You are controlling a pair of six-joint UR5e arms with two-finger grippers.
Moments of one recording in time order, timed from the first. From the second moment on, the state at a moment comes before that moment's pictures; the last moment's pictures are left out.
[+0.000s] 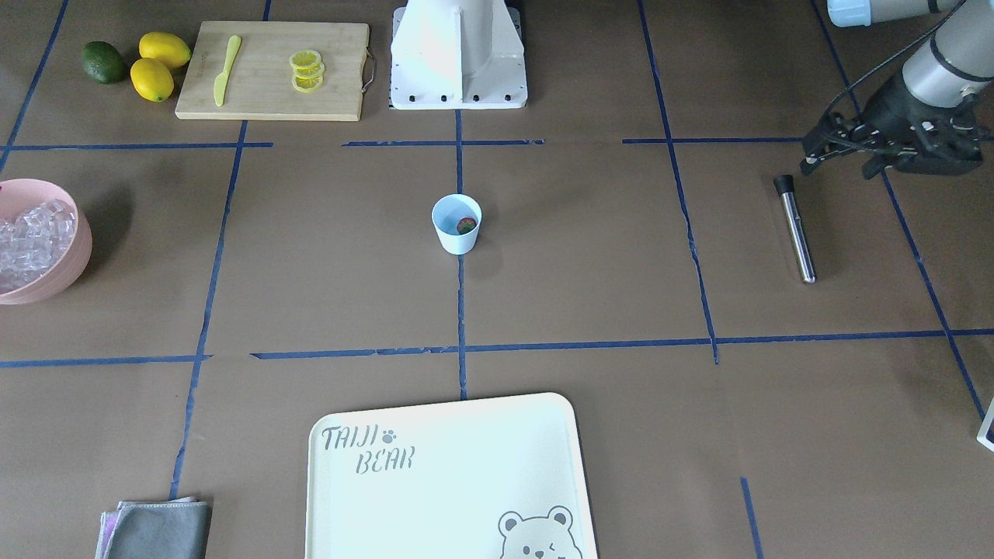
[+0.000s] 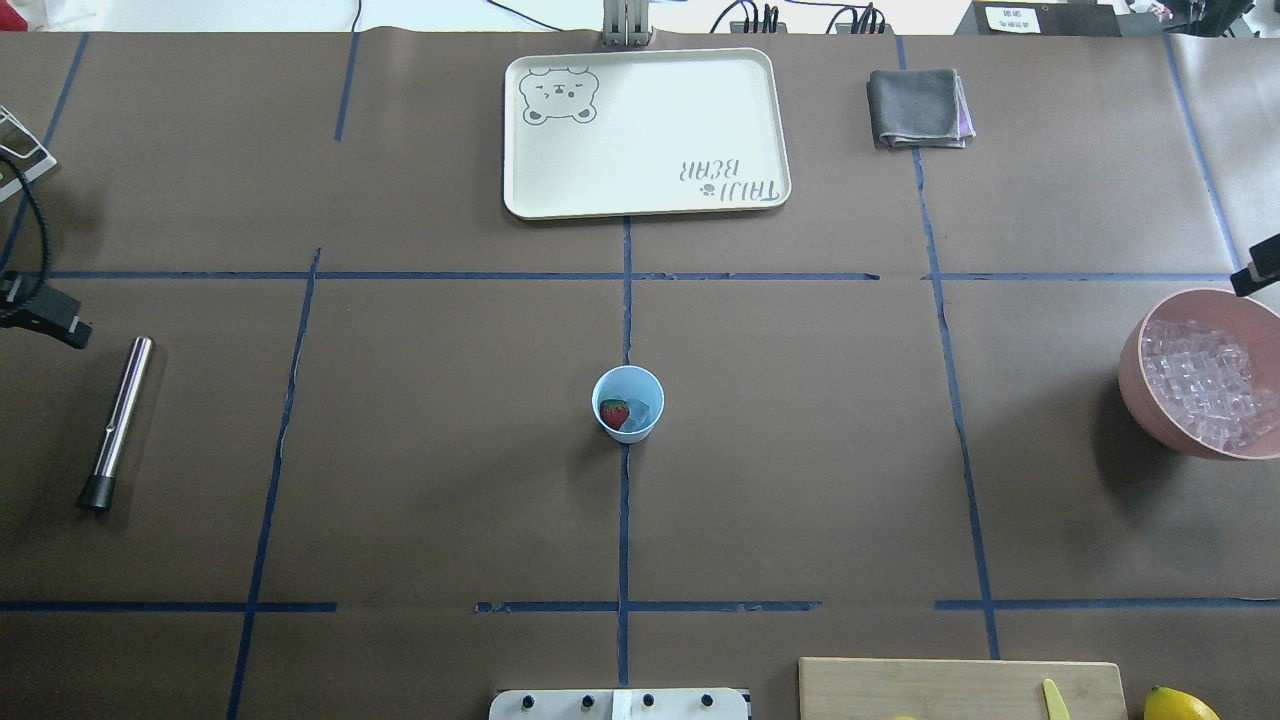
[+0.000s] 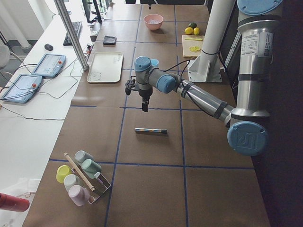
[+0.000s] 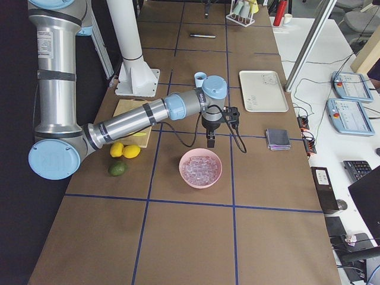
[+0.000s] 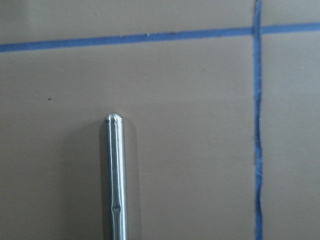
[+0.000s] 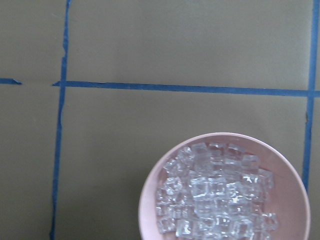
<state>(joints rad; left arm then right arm) -1.14 -1.53 -2.09 -1.55 -2.32 -0.54 1.33 -1.63 1.99 -1.64 2.37 0.31</state>
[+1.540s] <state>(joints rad) -1.44 -1.39 -1.90 -1.55 -2.40 -0.06 1.53 -1.75 1.94 -1.82 2.37 -0.12</state>
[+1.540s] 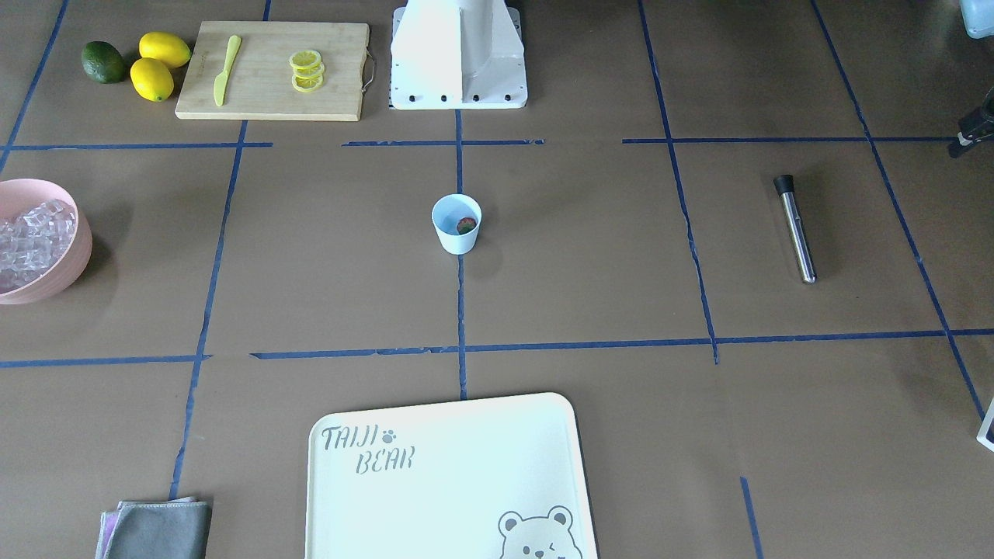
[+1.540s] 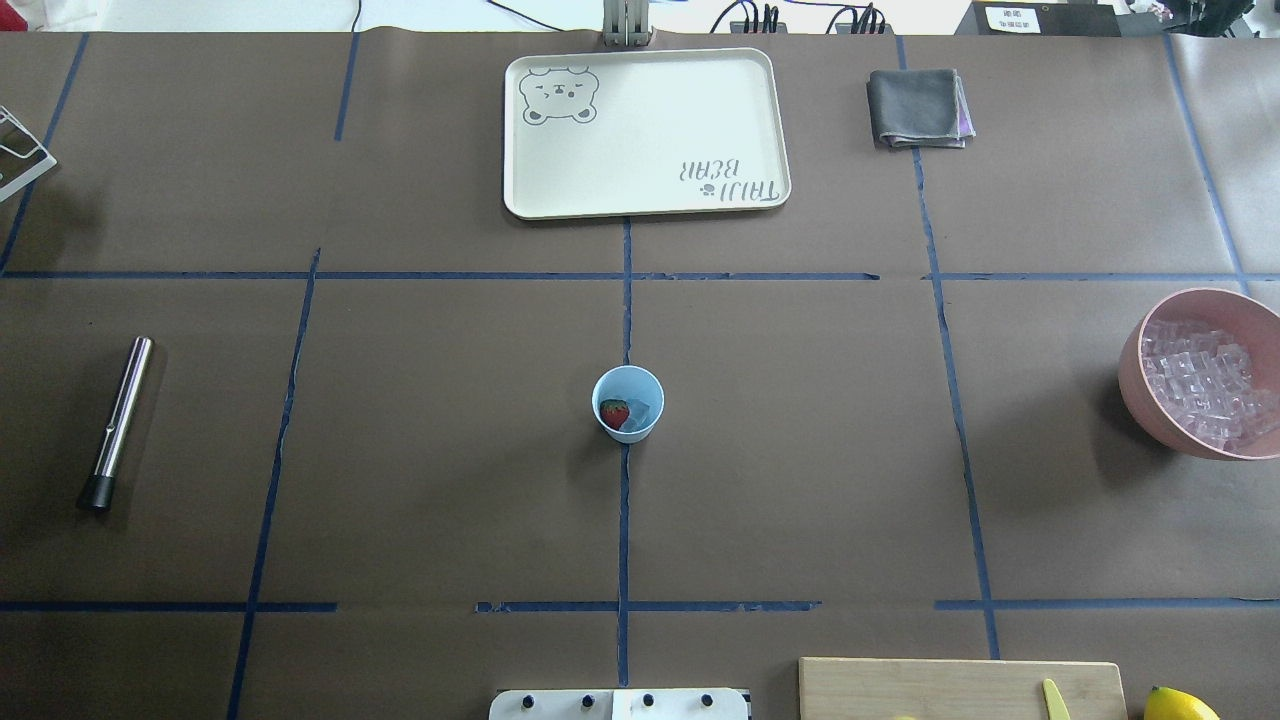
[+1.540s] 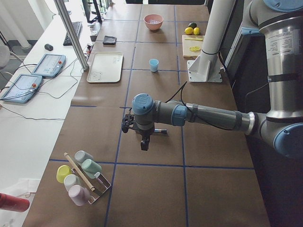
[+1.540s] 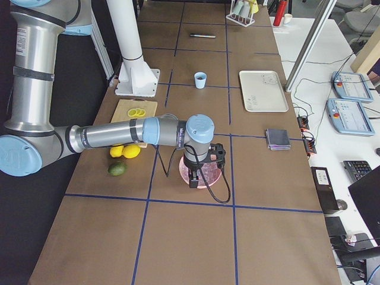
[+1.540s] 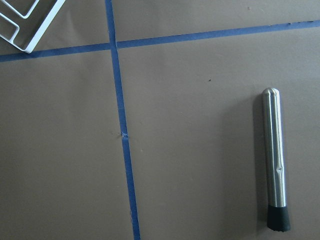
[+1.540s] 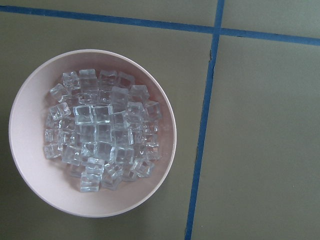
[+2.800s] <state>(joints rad) -1.49 -1.23 -2.03 -1.60 -2.36 -0.05 1.53 -1.76 1.99 -1.81 2.33 -0.15</state>
